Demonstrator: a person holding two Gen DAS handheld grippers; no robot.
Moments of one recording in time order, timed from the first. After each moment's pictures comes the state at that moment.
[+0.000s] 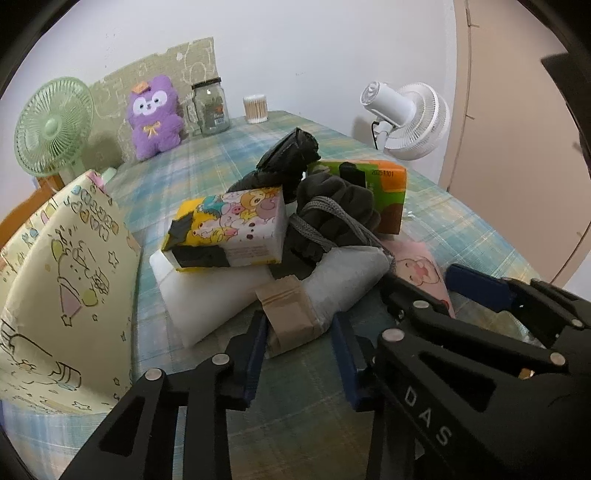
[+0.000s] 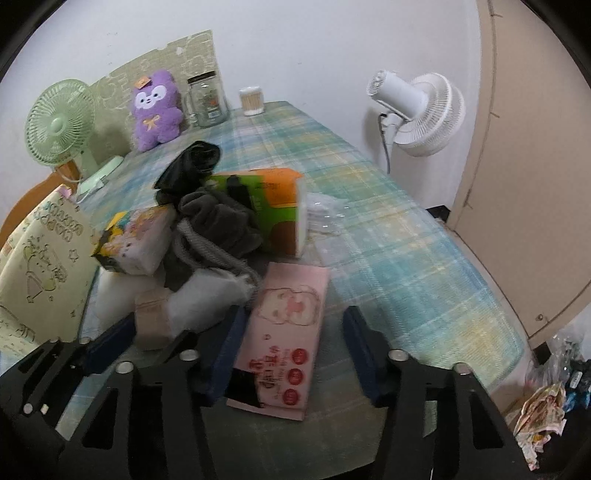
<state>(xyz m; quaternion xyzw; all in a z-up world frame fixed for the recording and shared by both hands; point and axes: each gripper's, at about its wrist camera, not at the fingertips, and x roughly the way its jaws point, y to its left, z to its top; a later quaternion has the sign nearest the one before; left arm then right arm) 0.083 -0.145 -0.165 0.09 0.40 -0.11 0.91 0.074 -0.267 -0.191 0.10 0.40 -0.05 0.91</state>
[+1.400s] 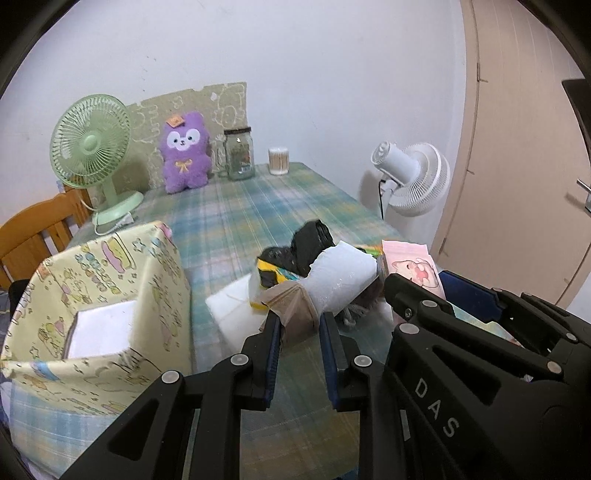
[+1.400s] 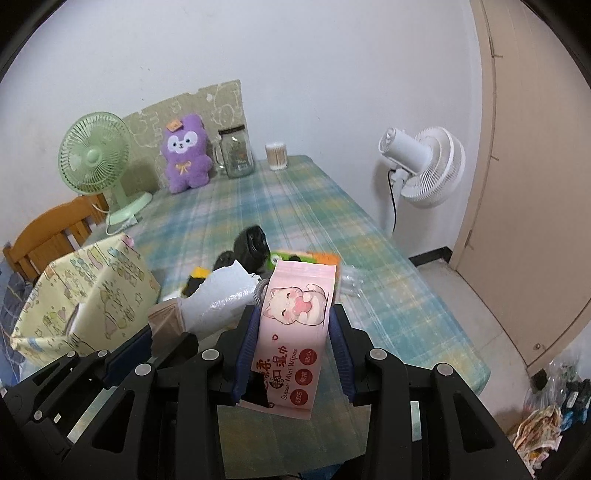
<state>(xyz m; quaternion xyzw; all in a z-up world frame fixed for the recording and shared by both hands) 0.056 -0.110 -0.099 0.03 0.33 -0.10 0.94 0.045 -0.237 -0.111 0.08 0.32 -0.04 0.94</state>
